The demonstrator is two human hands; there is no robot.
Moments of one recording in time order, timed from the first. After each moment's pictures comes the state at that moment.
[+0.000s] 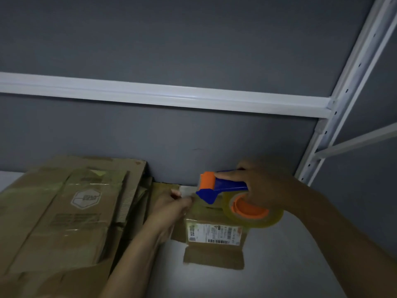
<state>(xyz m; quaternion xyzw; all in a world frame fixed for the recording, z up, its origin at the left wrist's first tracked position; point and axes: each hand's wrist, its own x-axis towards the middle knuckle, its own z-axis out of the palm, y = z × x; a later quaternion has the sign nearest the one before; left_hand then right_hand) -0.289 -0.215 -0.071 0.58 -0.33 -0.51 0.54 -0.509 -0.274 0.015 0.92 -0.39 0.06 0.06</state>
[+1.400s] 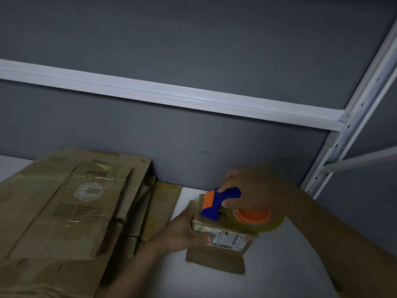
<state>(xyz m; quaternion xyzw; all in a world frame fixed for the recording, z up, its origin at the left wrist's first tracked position) -0.290 -0.220 -0.124 0.52 -0.66 -0.44 0.31 -0.486 -0.293 0.014 0.93 -0.35 -0.03 0.04</state>
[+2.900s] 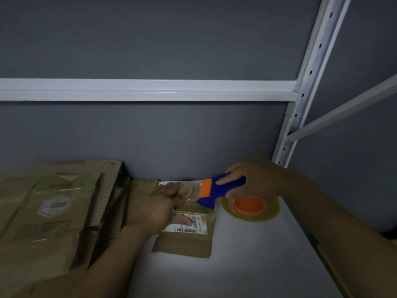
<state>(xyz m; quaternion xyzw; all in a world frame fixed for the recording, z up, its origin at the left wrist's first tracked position) -0.284 -0.252 -0.108 0.54 -0.84 -0.01 0.07 -0.554 -0.274 0.011 0.89 -0.44 -0.02 -0.08</state>
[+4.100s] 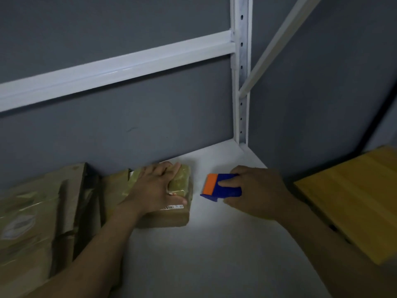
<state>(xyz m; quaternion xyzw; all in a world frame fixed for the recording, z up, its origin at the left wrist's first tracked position) -0.330 -0.260 -0.108 0.49 -0.87 0.04 -0.02 -0.606 -0.164 -0.087 0.79 -0.59 0.14 -0.08</state>
